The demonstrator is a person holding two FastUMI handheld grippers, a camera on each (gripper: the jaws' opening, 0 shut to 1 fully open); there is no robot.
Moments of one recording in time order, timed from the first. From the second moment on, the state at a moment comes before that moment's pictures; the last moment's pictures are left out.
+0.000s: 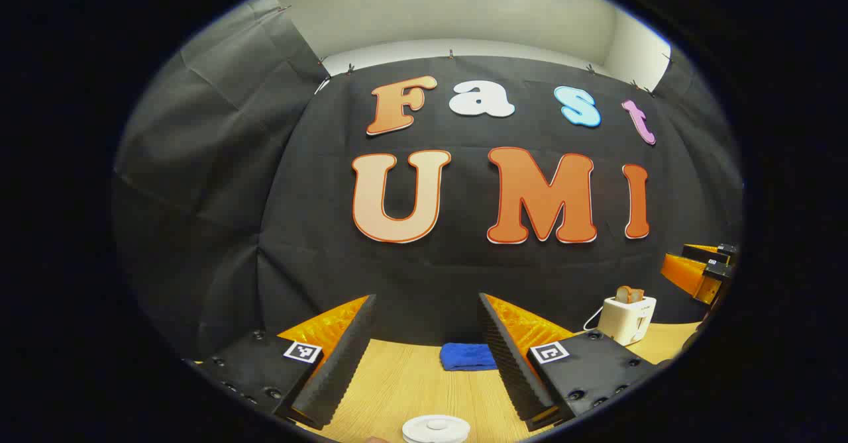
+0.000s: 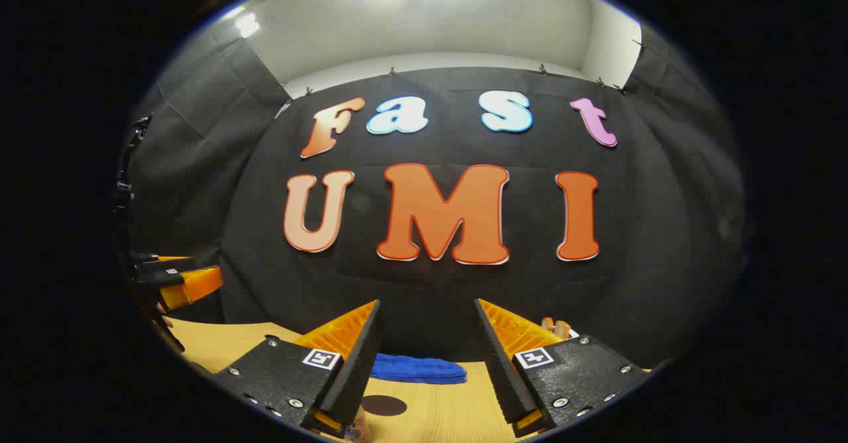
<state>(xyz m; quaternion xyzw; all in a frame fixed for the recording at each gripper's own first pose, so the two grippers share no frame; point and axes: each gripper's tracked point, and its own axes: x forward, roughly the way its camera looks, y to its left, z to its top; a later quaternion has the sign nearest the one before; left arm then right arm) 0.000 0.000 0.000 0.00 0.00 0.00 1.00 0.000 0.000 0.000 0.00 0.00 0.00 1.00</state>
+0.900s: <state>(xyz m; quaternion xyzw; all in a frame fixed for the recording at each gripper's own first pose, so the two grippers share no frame) 0.007 0.005 -0.011 0.02 0.02 0.01 1.00 0.000 0.030 -0.016 0.01 0.03 0.05 1.00</state>
